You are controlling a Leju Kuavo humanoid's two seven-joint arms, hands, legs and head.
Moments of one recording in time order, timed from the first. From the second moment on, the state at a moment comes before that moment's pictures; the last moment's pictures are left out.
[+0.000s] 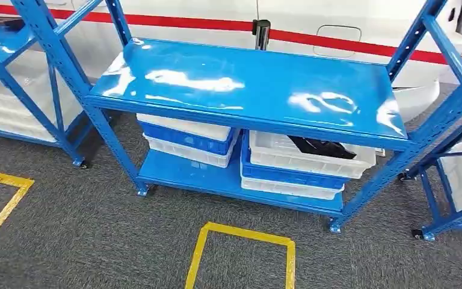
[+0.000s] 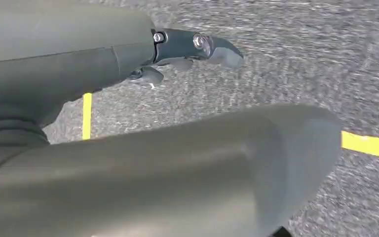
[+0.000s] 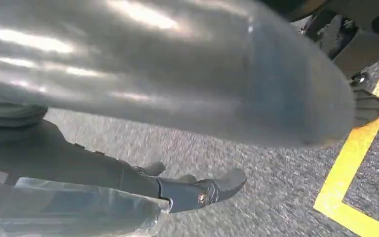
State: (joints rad) left arm -0.07 -0.03 1.14 -0.21 -0.99 -0.05 -0.31; right arm -0.02 -0.06 -0.33 -0.18 0.54 0.21 -0.07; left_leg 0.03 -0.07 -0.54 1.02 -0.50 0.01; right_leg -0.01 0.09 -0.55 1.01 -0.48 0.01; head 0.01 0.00
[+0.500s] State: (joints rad) left arm -0.07 -0.03 1.14 -0.21 -0.99 -0.05 -0.31; right arm -0.02 -0.06 -0.33 -0.18 0.54 0.20 -0.07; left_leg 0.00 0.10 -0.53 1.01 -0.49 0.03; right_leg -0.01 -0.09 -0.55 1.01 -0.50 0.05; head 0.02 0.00
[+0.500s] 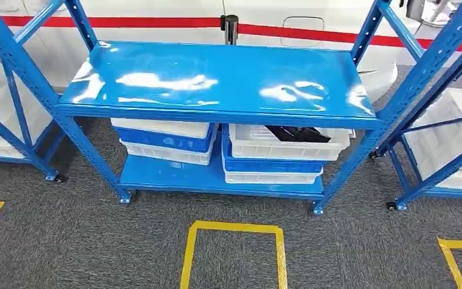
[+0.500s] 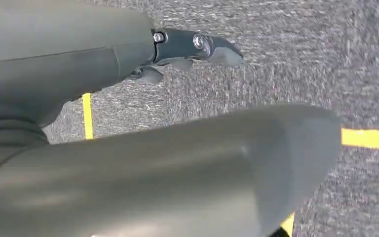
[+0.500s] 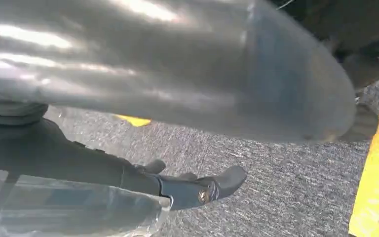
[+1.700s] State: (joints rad) left arm -0.08 -0.04 1.15 -0.21 -1.00 -0.02 -0.29; right arm -0.03 -0.05 -0.33 -0.18 0.61 0.07 -0.05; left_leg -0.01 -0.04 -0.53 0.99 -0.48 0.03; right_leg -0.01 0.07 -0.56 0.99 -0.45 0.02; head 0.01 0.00
